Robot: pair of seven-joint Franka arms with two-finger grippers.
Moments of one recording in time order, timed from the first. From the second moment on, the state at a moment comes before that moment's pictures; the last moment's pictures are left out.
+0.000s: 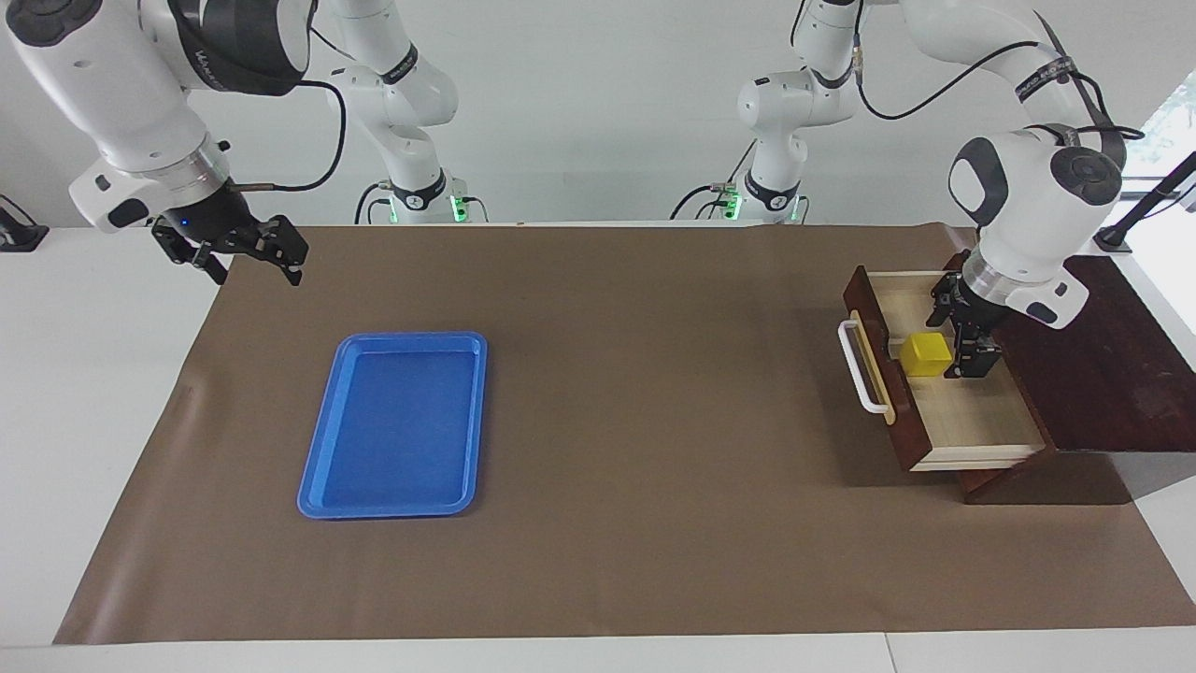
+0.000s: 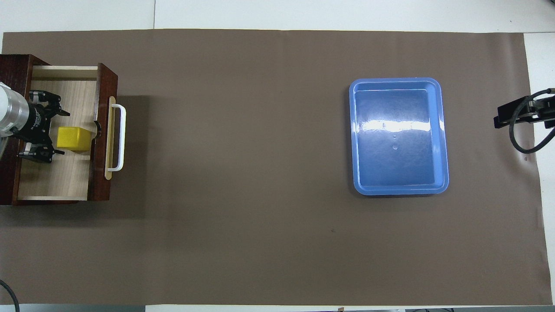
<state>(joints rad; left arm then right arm) 0.07 0.11 -0.03 -1.87 0.08 1.99 -1.45 -0.09 0.08 0.00 -1.52 -0.02 1.55 -0.04</state>
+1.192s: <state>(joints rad) 0.08 0.11 -0.03 -1.91 0.08 2.07 -1.54 -0.07 0.13 0.02 -1.62 0.32 1.63 1.30</state>
